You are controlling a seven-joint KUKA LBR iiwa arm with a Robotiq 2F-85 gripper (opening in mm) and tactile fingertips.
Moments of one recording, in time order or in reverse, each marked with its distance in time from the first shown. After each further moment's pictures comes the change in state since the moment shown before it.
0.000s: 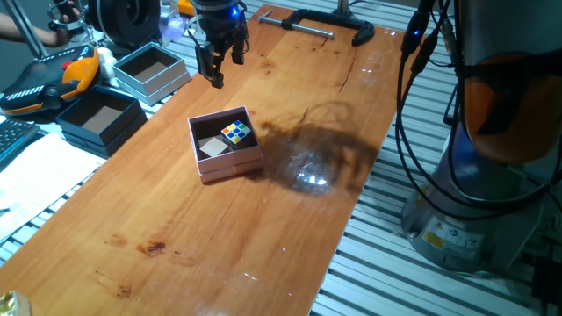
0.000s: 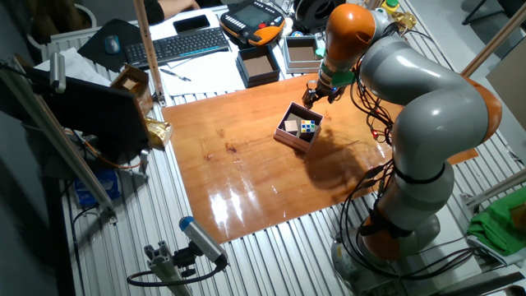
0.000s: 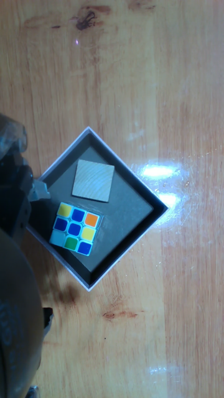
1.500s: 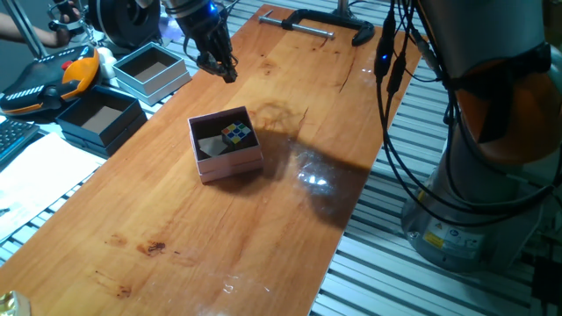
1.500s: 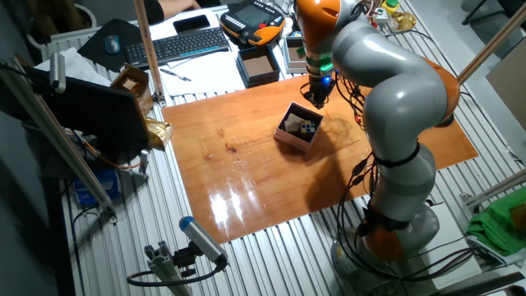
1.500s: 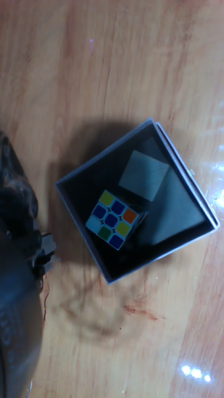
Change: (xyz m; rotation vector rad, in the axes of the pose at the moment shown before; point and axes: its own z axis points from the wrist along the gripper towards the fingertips) arm 0.000 0.000 0.000 0.103 0.280 -0.264
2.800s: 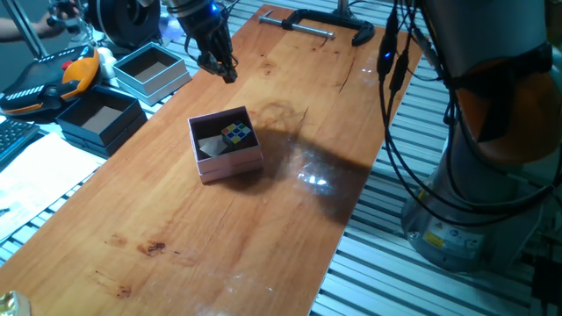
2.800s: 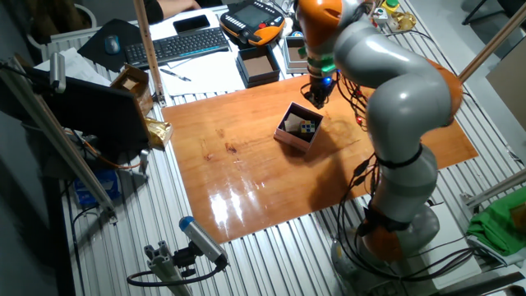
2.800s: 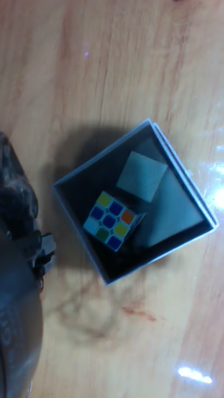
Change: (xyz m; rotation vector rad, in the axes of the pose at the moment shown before) arm 0.000 0.000 0.000 -0.070 -0.079 0.046
